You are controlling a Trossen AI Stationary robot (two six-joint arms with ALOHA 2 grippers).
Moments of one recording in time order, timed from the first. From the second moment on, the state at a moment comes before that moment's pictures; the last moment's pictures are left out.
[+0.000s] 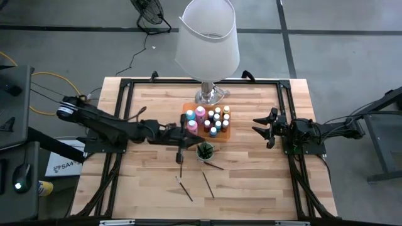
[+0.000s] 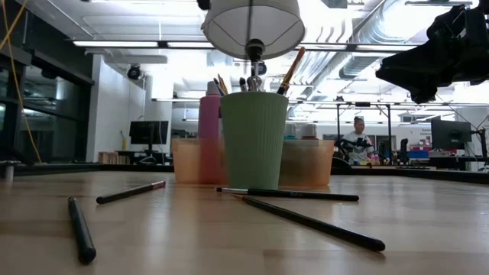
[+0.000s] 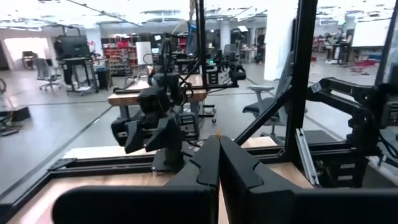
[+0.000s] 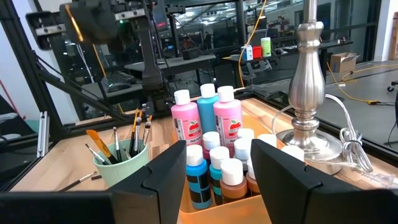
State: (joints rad) left arm -0.24 1.35 0.82 0.68 -0.18 0.06; right arm 0.12 0.05 0.01 0.08 0.34 0.16
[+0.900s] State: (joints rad) left arm -0.22 1.48 0.70 0.75 -0.21 0.00; right arm 0.12 0.05 0.01 0.08 0.34 0.16
